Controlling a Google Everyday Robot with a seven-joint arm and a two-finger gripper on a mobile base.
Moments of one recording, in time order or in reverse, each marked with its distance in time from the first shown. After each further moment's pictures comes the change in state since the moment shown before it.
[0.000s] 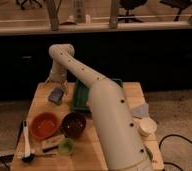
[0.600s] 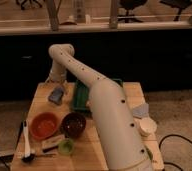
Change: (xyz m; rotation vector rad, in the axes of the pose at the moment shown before) arm -0.001 -0.002 -0.002 0.006 0.002 0.000
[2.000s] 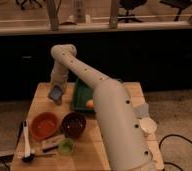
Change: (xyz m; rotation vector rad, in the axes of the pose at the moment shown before) arm 0.000 0.002 -0.001 0.013 0.011 -0.006
